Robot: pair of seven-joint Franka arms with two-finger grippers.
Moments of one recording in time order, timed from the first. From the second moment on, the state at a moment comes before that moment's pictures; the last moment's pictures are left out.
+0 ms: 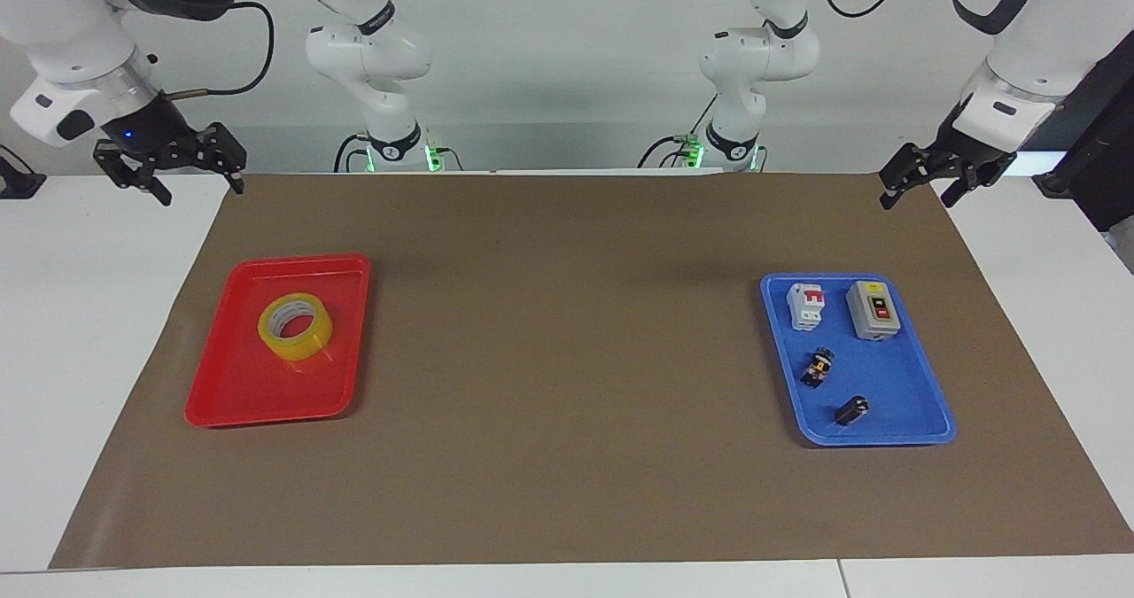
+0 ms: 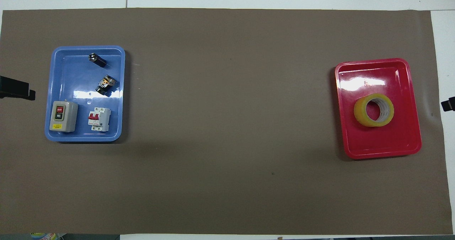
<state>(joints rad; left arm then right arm) -0.03 -0.04 0.06 -1.64 -0.03 1.58 0.06 -0.05 -0.04 -0.15 -1.61 -0.02 1.50 -0.35</state>
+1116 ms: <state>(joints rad) -0.03 -0.04 0.06 -1.64 -0.03 1.58 0.06 -0.04 -0.01 -0.15 -1.54 -0.02 1.49 -0.26</state>
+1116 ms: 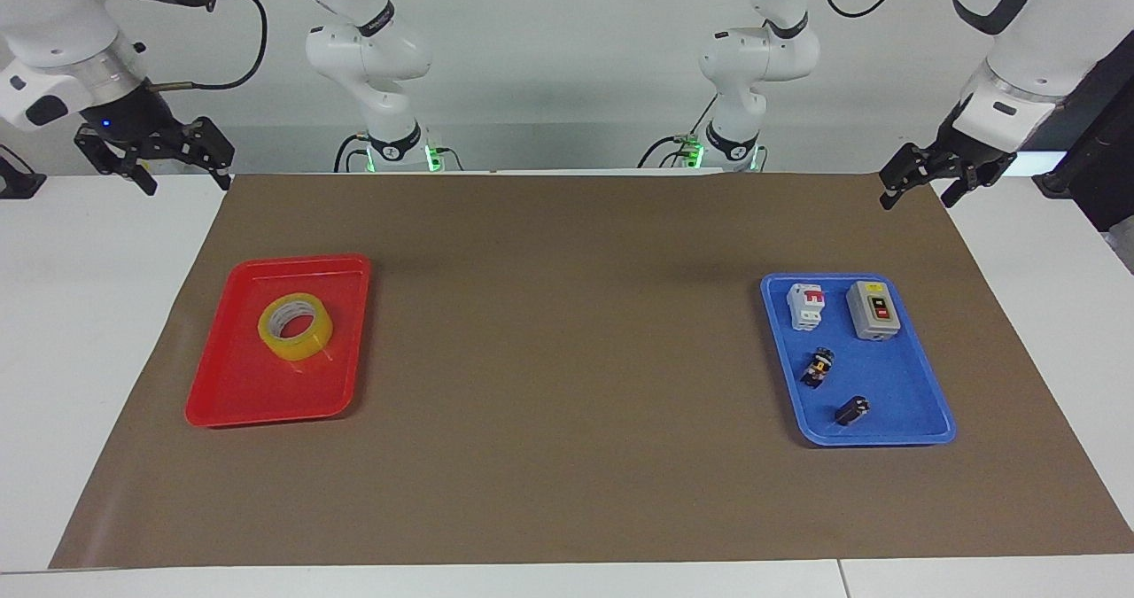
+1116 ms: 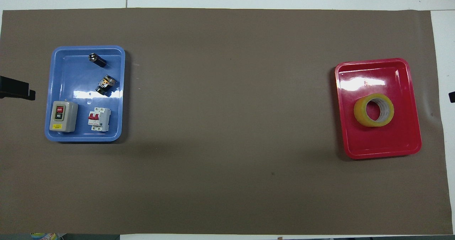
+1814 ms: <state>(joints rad) -0.03 -0.04 0.06 -1.64 -0.03 1.58 0.06 -0.05 -0.01 -0.15 -1.54 -0.02 1.49 -0.25</state>
